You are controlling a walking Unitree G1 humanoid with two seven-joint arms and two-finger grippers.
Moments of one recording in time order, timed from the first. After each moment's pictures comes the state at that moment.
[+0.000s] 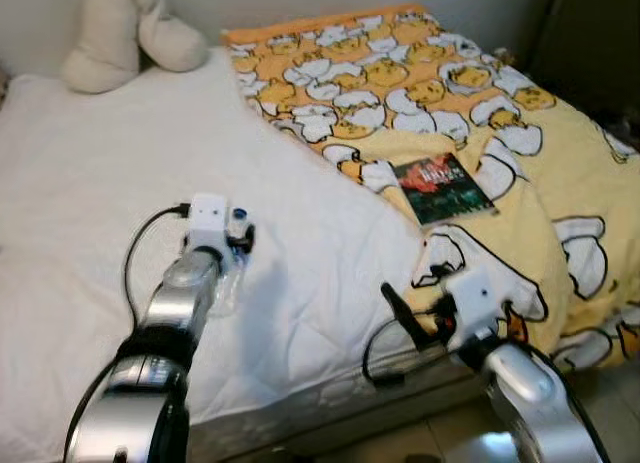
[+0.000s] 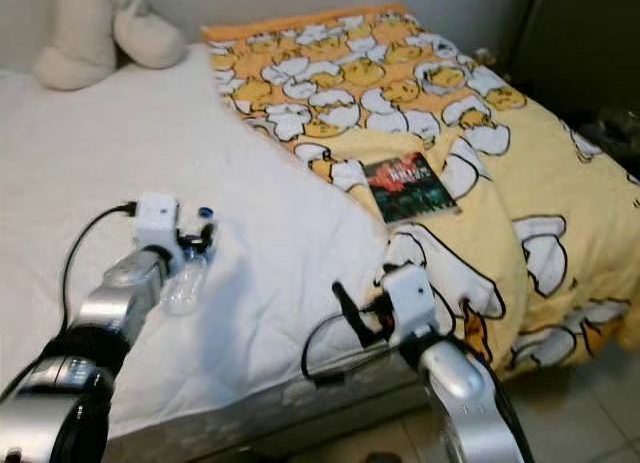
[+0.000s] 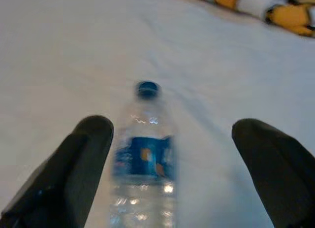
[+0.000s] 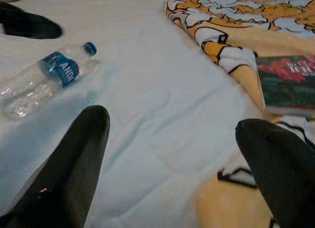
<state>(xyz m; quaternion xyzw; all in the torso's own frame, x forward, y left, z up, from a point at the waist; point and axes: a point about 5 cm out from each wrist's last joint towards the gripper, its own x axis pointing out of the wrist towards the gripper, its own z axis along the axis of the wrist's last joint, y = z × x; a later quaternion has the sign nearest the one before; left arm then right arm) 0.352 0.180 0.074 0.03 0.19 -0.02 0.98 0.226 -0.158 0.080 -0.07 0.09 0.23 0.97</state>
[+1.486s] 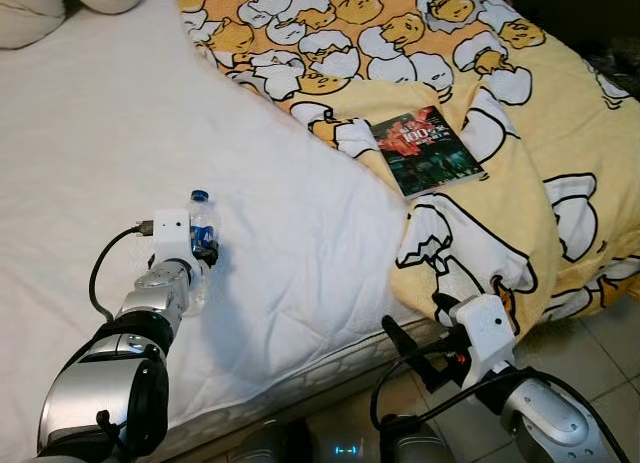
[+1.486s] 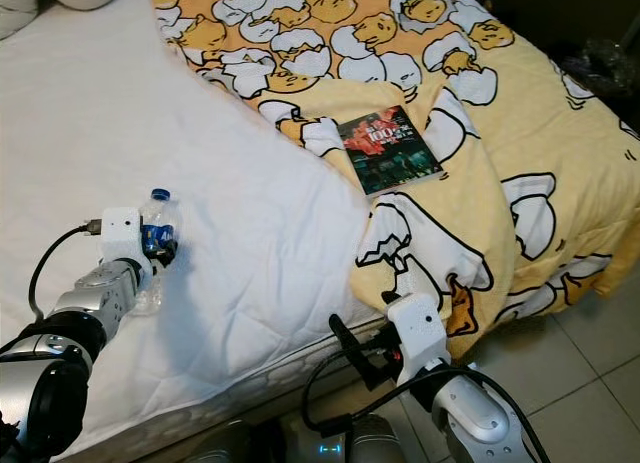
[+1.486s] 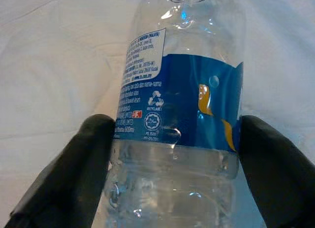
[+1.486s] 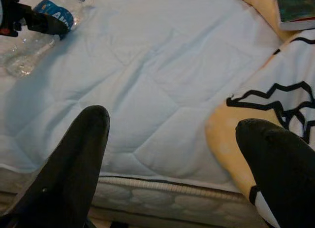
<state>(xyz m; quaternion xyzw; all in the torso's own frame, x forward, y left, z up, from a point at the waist) 0.342 0.229 0.055 0.00 0.27 0.09 0.96 0.189 -0.156 0.093 -0.06 0.14 0.26 0.95</state>
